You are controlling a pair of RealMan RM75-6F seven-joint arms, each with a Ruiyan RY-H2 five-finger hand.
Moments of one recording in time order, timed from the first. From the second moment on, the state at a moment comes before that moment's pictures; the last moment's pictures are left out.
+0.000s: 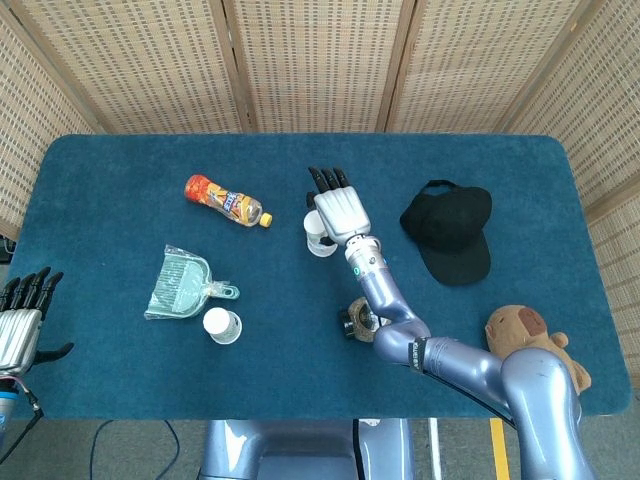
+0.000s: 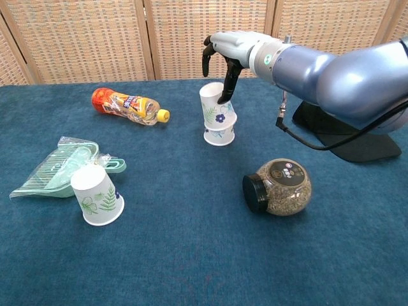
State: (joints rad) left arm -0.15 -1.17 -0.05 -1.53 1.37 1.34 0.14; right arm 1.15 -1.80 0.40 -1.01 -0.84 0.82 -0.47
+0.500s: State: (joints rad) left arm -0.15 -1.17 -0.04 -1.54 1.40 1.36 0.13; right arm 1.05 -1.70 0.36 -1.19 -0.83 0.92 -0.50
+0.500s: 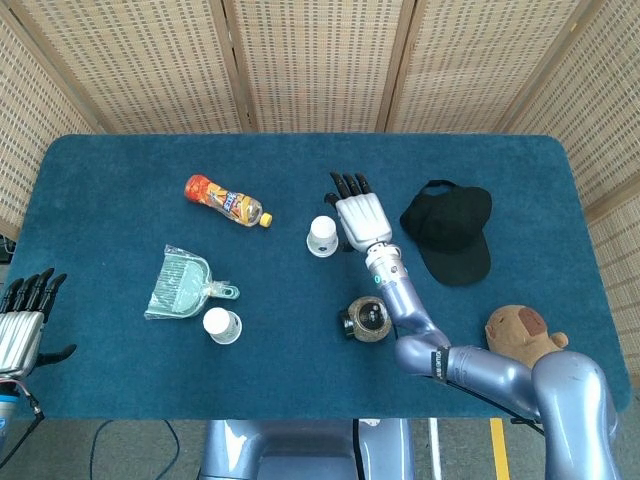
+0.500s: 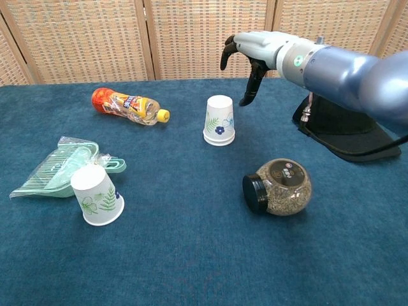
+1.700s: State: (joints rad) left arm -0.25 -1.11 -0.01 -1.71 1.49 1.22 0.11; right arm 0.34 -1.33 -0.01 -1.48 -1.42 1.51 0.00
